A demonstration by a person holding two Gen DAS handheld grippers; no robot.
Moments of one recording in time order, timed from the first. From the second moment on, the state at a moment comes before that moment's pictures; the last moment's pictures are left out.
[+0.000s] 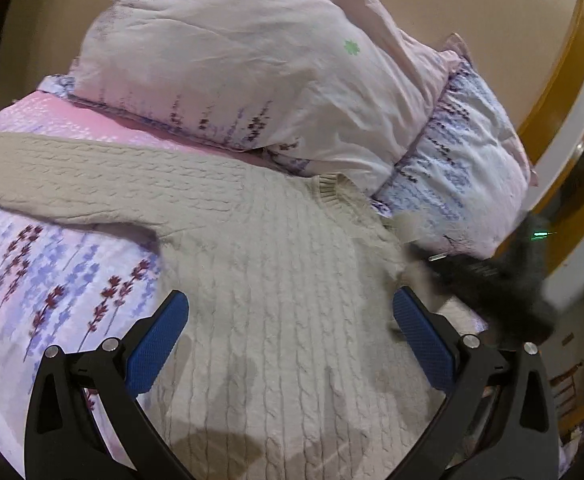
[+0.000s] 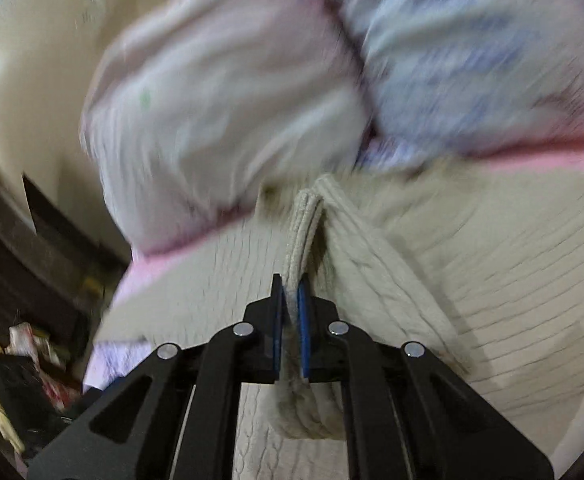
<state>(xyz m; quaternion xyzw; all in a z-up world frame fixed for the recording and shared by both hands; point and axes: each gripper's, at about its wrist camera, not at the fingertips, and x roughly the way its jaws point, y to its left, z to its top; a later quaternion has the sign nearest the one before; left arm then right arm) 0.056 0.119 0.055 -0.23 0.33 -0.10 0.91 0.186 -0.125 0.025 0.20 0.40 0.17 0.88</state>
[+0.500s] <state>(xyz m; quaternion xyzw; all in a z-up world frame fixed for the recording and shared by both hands) 0.148 0.119 0.026 -0.40 0.40 -0.21 0.80 0.211 -0.083 0.024 0.25 0.43 0.27 0.83</state>
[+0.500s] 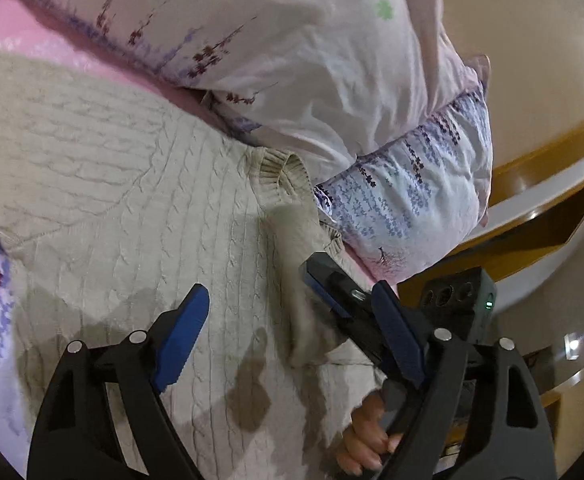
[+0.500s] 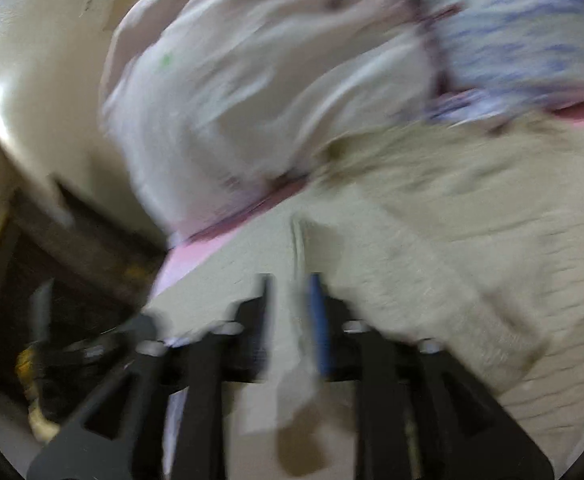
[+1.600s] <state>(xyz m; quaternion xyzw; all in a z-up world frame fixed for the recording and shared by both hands) 0.165 0.116 0.014 -0.40 0.36 -0.07 0.84 0.137 -0.350 0.041 0.24 0.37 -0.07 0.89</state>
